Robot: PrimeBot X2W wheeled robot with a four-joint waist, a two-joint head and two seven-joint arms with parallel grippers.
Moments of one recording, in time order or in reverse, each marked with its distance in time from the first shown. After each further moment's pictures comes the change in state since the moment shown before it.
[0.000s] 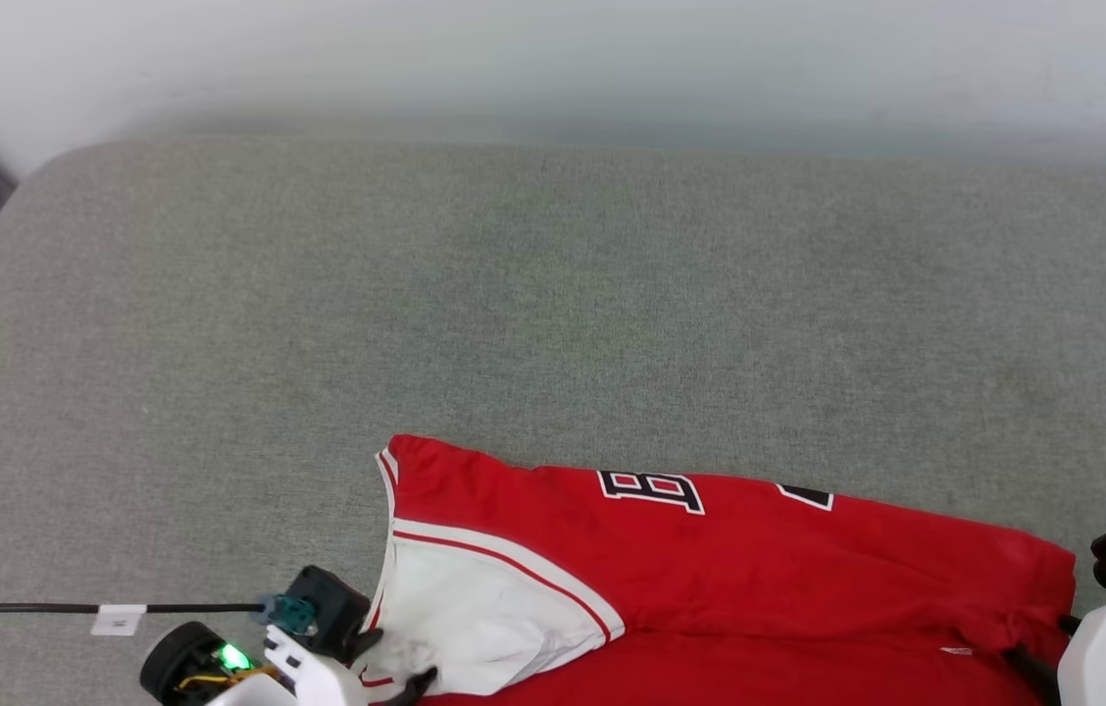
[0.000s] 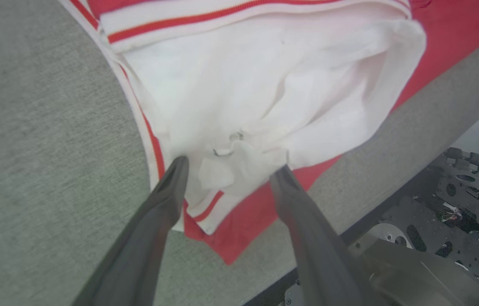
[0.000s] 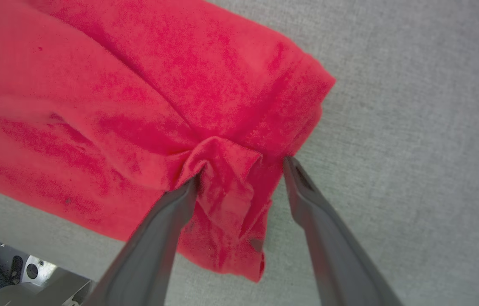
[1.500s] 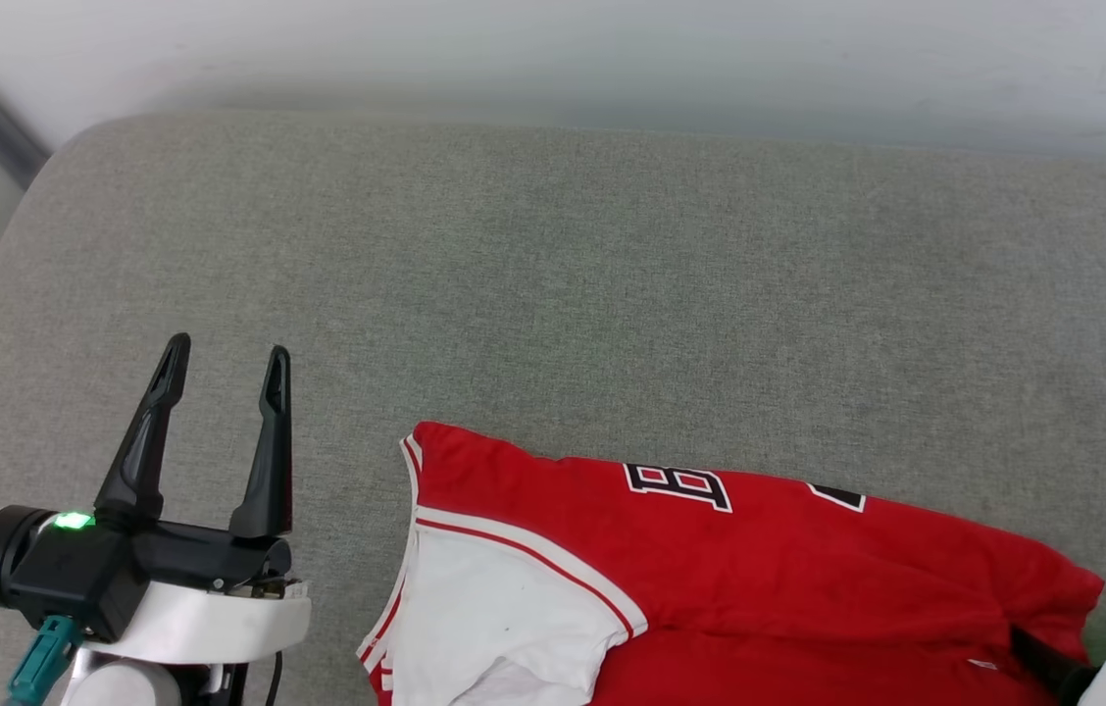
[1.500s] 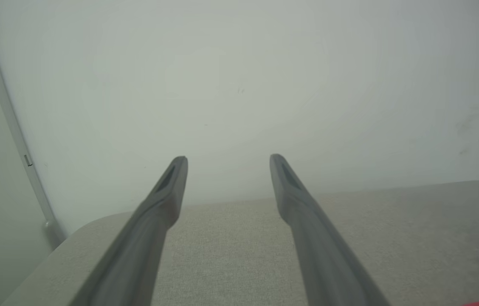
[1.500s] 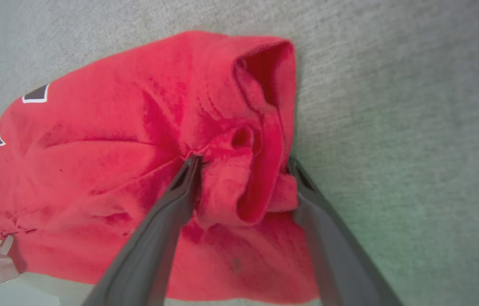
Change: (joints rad) left arm 0.221 -0.506 0.869 -0.213 0.598 -0.080 -0.526; right arm -0.018 0.455 -0.487 0.071 0.077 0.000 0.143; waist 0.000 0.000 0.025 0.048
